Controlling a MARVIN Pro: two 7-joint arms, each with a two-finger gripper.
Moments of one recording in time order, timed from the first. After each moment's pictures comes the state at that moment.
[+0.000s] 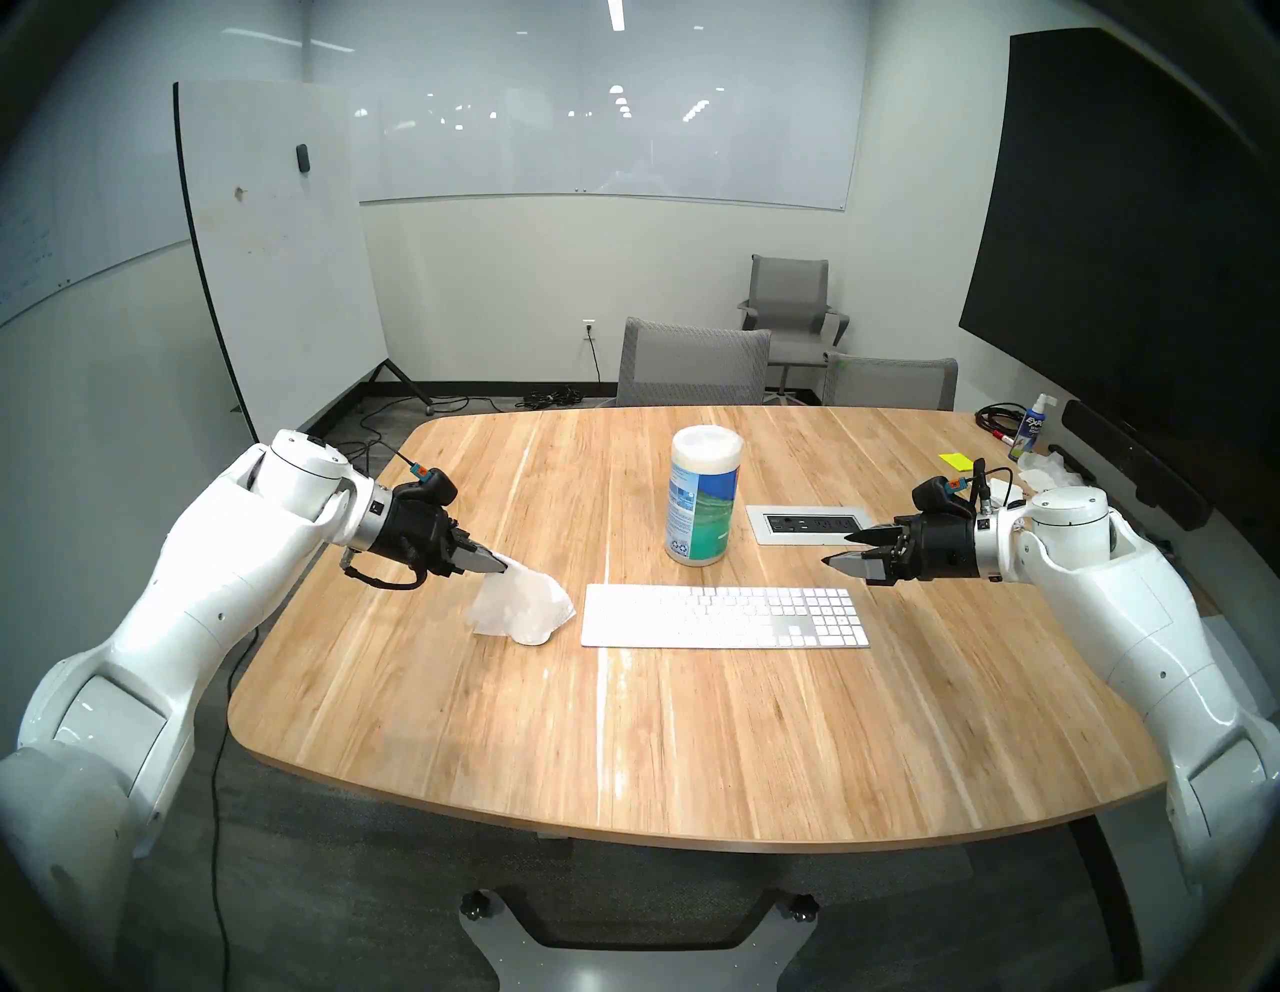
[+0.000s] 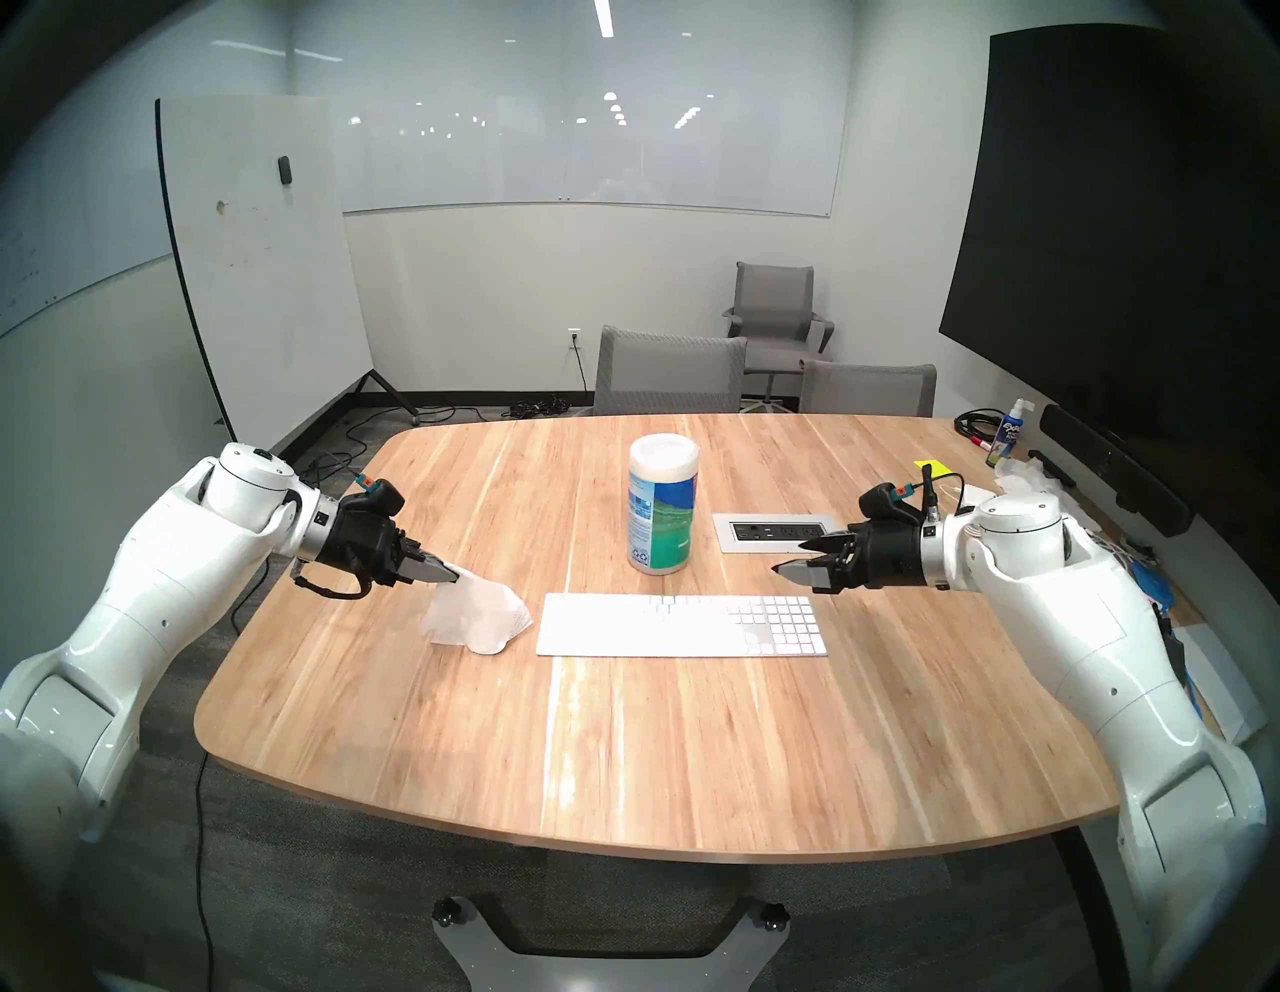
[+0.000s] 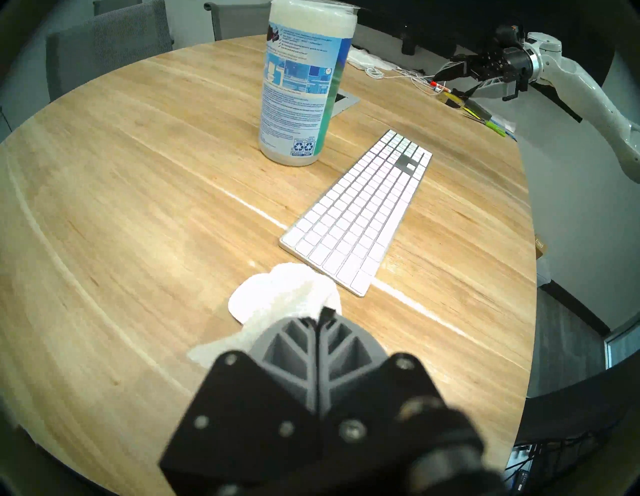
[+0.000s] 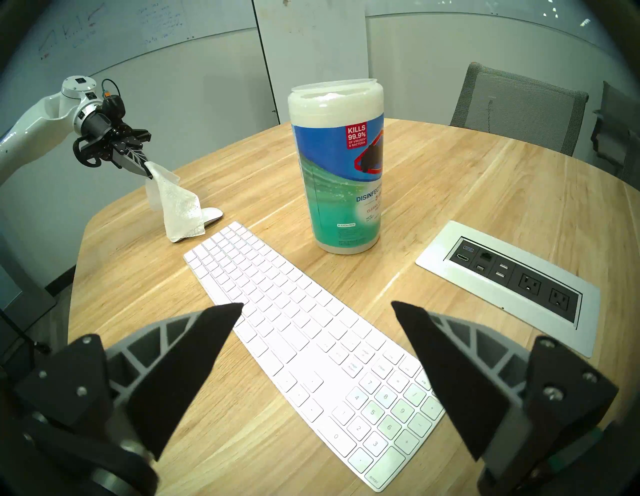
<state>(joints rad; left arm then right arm) 0.80 -0.91 -1.08 -1.03 -0.20 0.54 -1.29 -1.06 -0.72 1.23 -1.29 0.56 0.48 0.95</state>
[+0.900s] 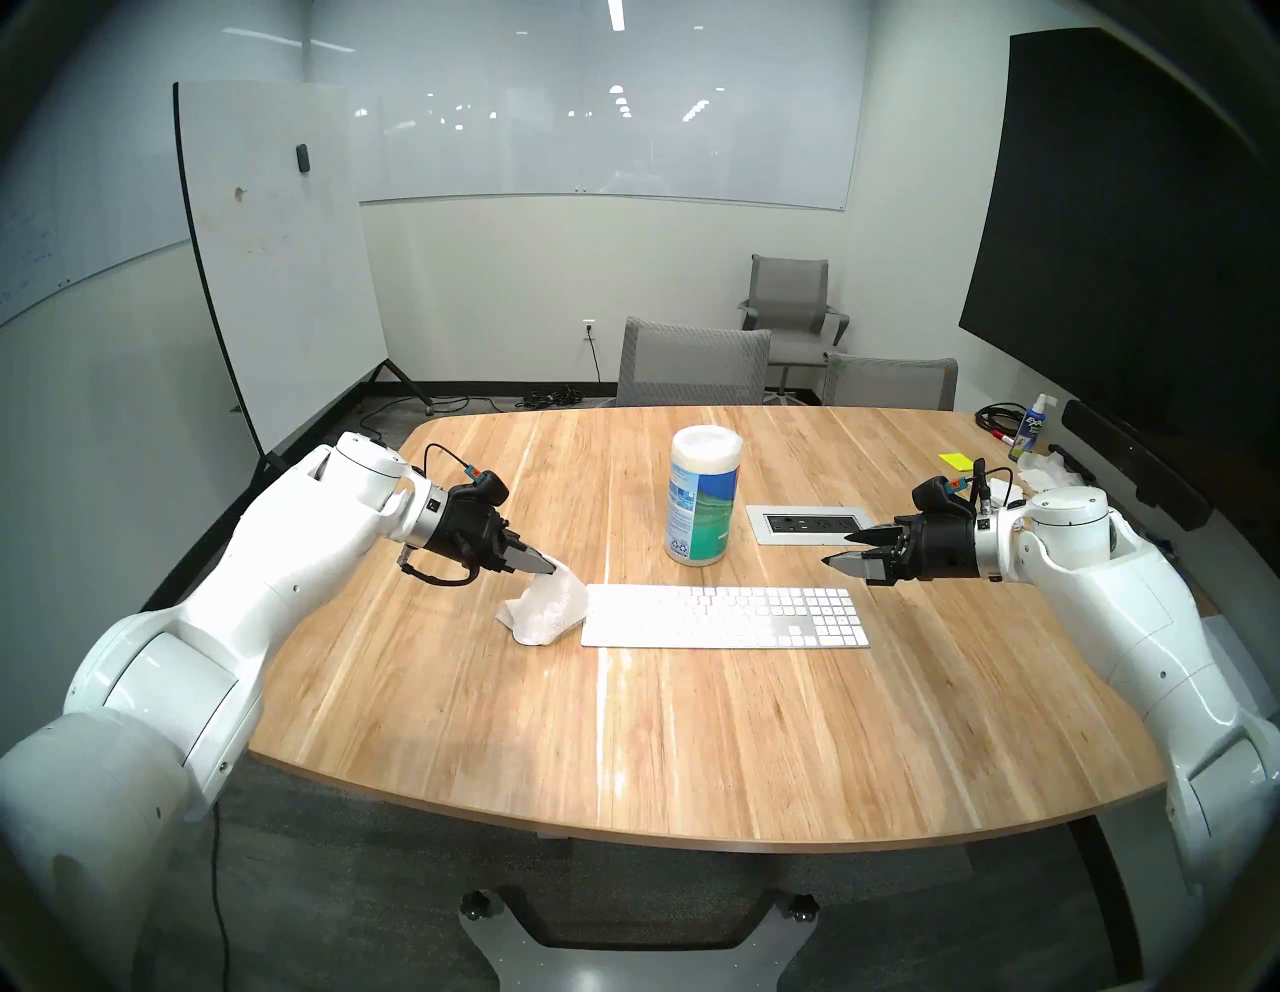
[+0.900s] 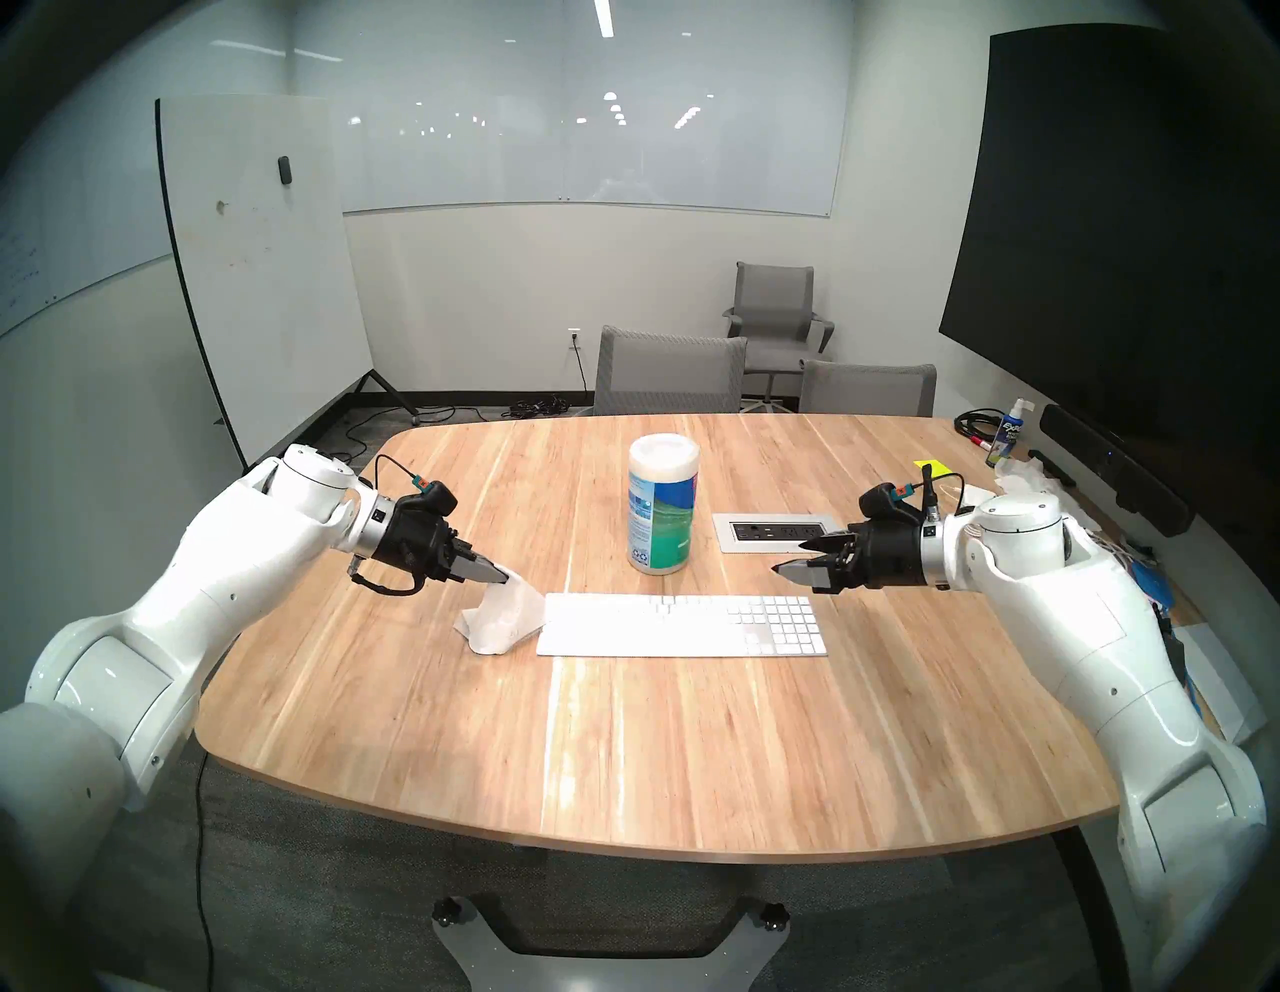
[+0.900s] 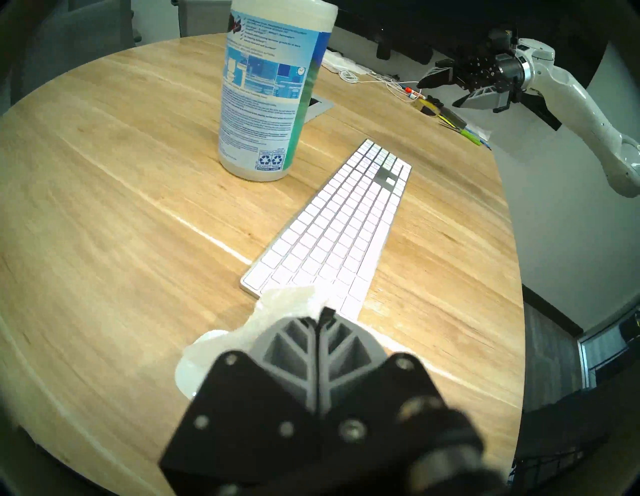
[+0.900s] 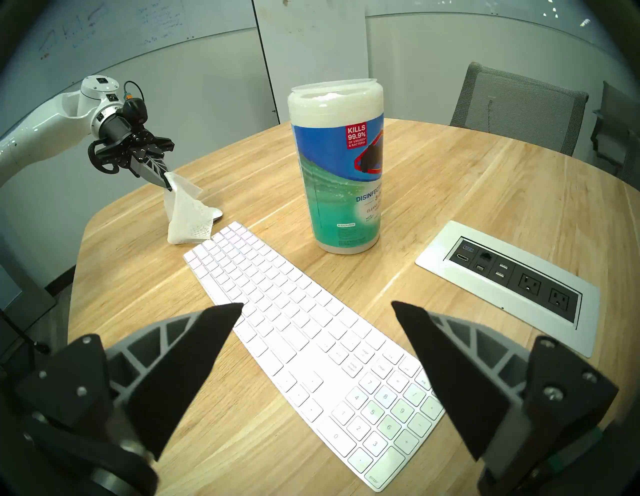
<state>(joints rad) 0.68 -1.06 -0.99 -0.81 -0.19 0.48 -1.34 -1.06 -0.72 1.23 -1.29 0.56 0.48 0.95</state>
